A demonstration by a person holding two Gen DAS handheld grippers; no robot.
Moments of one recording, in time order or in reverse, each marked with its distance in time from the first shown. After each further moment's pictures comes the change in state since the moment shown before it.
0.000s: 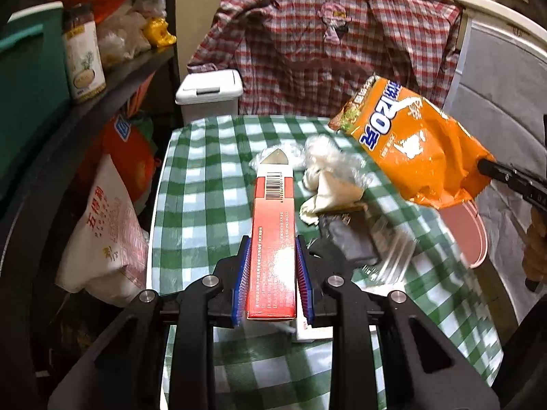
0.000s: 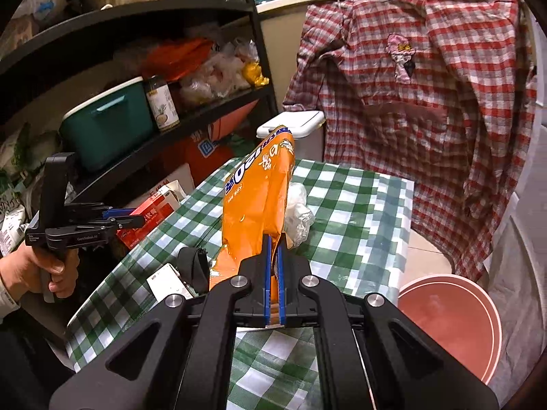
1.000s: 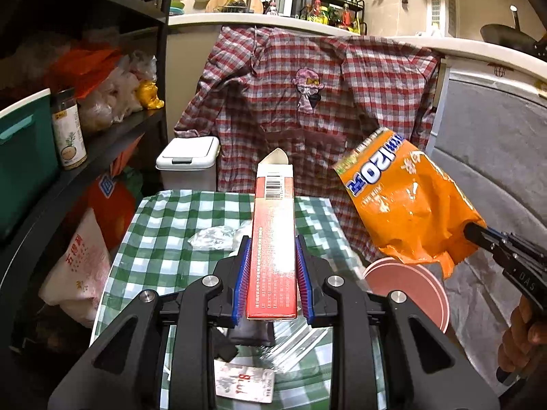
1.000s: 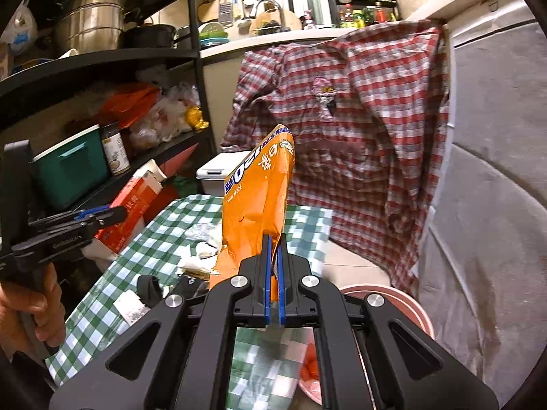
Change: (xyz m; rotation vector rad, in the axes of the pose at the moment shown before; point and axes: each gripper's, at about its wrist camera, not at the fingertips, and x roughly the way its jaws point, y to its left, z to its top) left arm -0.040 -0.131 0.051 -0.072 -0.246 0.035; right arm -0.087 -0.035 0.006 0.062 -0.151 -0.251
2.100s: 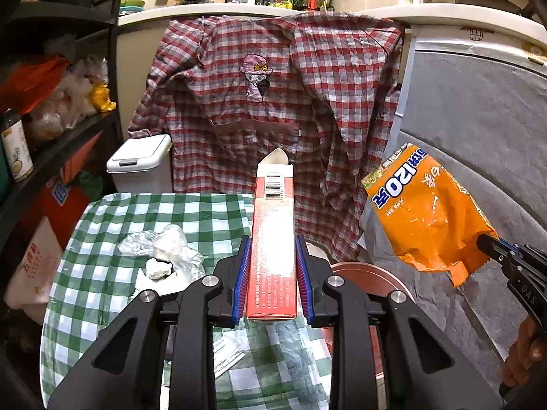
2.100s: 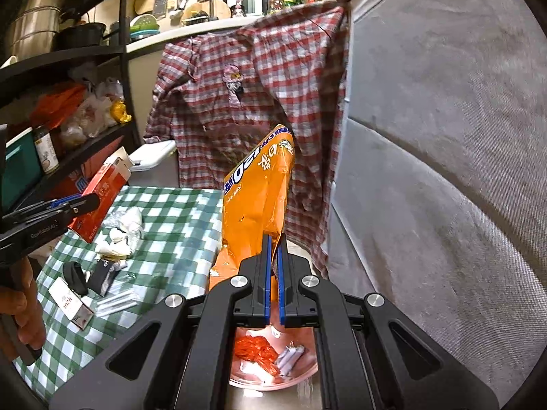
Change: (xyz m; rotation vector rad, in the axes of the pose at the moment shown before) left arm 0.052 -0.111 -0.002 0.058 0.042 -0.071; right arm -0.029 -0.100 -0.017 0.059 0.064 -0.270
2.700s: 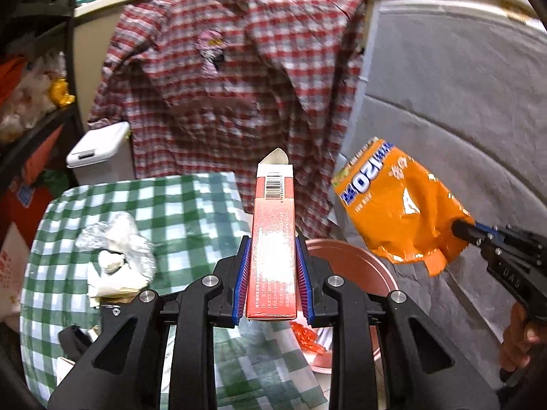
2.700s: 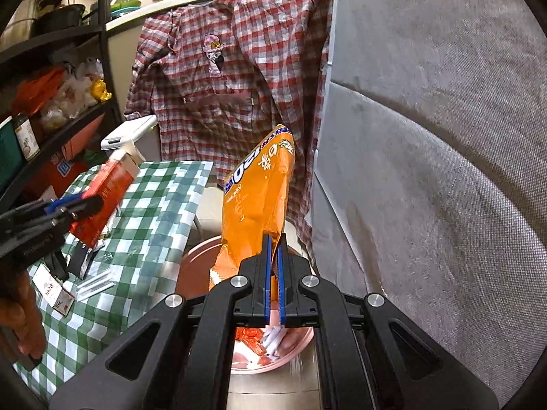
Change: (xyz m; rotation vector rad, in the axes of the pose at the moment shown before) left arm 0.035 -0.041 -0.016 0.078 0.095 -0.122; right arm 0.021 -0.018 -0.012 0.017 0.122 -0.056
